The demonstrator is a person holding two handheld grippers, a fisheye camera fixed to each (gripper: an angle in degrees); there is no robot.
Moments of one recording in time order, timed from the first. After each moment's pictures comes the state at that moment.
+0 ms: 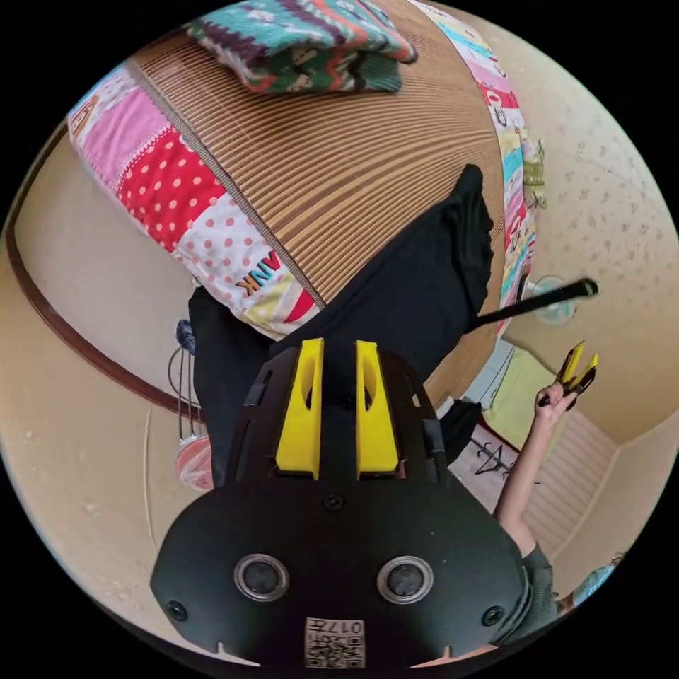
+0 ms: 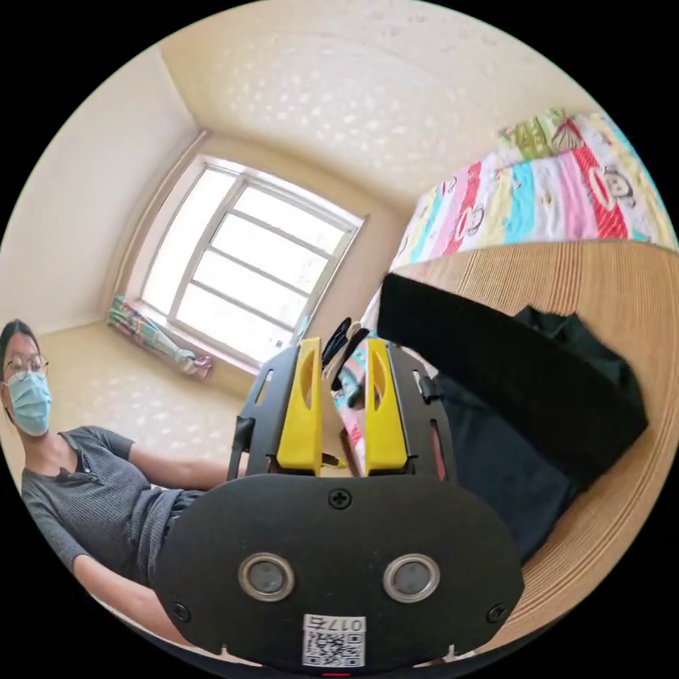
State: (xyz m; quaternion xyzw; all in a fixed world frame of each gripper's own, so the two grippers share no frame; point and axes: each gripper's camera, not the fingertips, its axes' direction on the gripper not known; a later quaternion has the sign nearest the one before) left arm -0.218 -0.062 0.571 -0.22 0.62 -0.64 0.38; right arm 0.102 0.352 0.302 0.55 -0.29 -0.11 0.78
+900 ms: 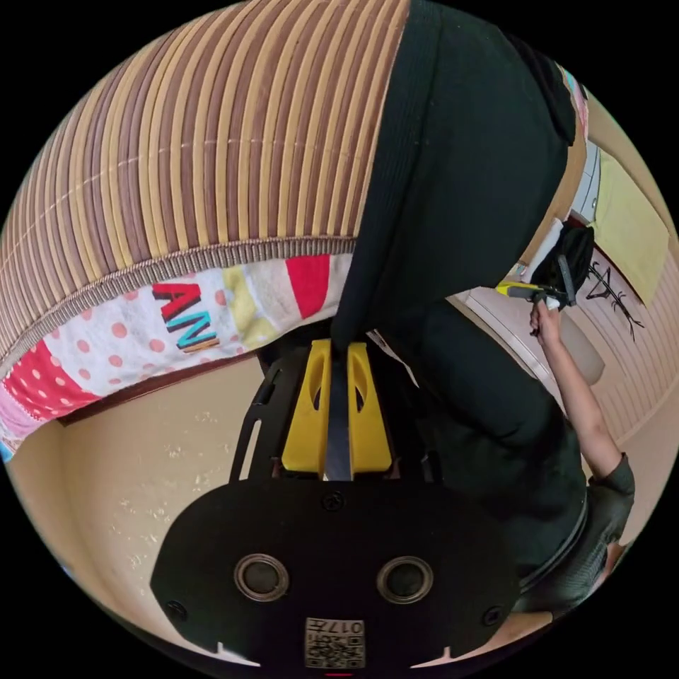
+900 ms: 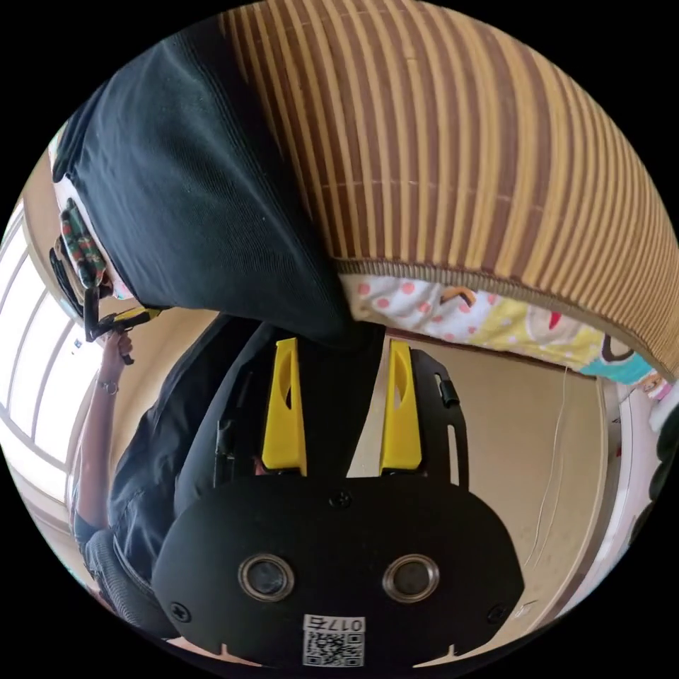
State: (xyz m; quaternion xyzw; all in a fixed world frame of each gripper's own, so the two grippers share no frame) left arm -0.239 -0.060 0.712 -0.33 0.75 -0.22 0.52; right arm 0.228 0.381 0.779 0.03 -0.23 0.31 0.92
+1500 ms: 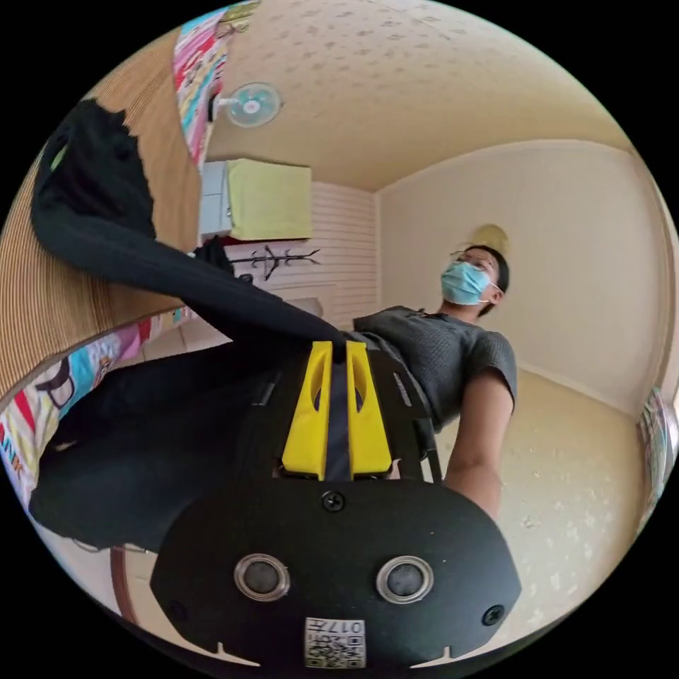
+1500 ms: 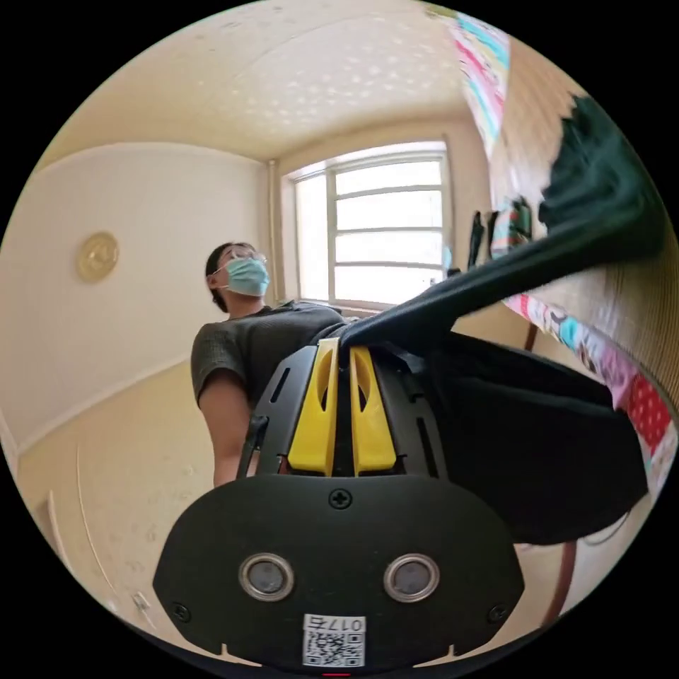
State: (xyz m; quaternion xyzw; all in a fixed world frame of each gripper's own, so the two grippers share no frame) left arm -0.488 0.054 0.653 0.27 0.92 -0.22 0.16; right arm 0.206 0.587 0.628 0.39 -0.61 -0.25 0.65
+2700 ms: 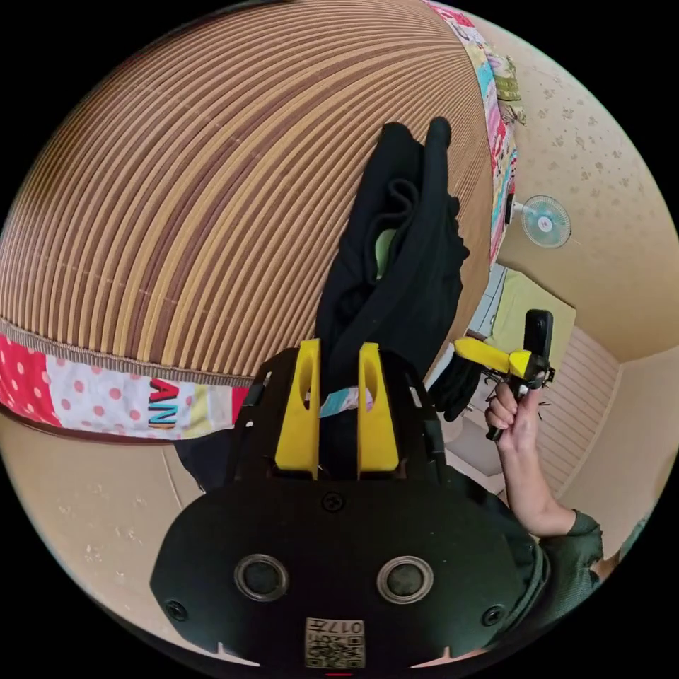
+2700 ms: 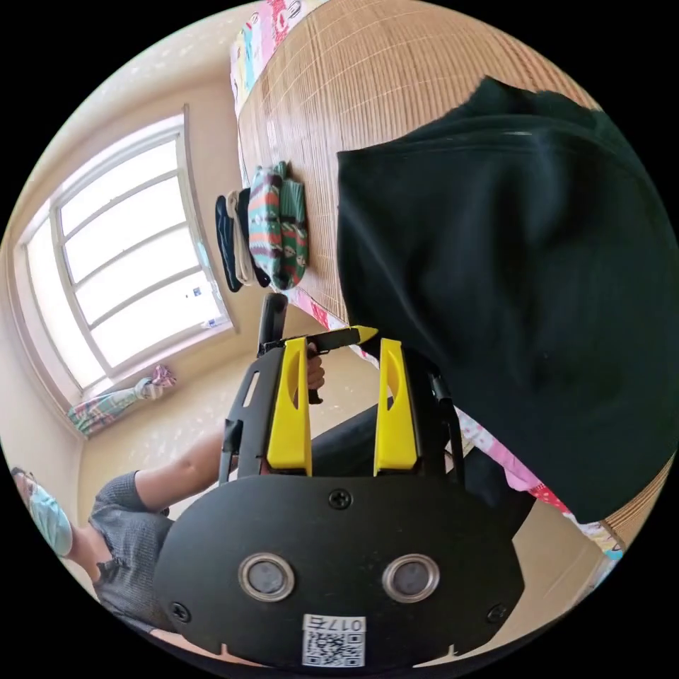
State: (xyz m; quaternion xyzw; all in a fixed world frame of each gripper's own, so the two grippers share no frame) left arm -0.326 -0.123 0.805 -0.15 0.73 -0.52 0.42; right arm 0.192 0.140 0.562 0.21 -0.32 0.10 0.92
